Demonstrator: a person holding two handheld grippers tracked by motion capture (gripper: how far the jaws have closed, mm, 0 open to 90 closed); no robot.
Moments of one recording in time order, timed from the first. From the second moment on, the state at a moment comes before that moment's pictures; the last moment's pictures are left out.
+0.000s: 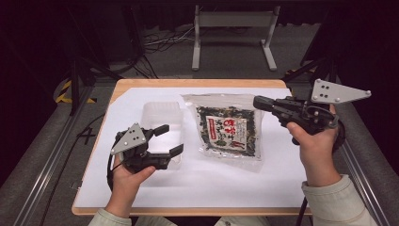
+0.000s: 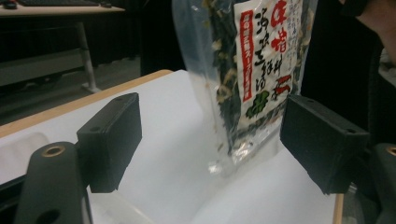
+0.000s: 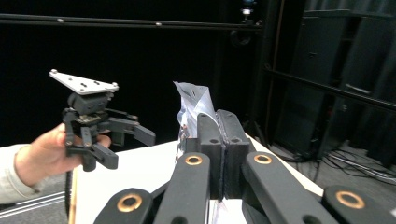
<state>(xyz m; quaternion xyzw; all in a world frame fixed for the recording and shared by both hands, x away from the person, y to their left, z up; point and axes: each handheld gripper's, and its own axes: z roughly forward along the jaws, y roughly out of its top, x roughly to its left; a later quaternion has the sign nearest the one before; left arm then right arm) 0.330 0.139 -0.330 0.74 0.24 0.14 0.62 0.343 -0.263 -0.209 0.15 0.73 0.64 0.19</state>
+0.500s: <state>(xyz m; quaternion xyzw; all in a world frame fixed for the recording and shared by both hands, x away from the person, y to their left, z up) 0.335 0.118 -0.327 0.71 0.19 0.10 0.67 0.336 -0.233 -0.207 0.12 0.73 0.66 0.15</state>
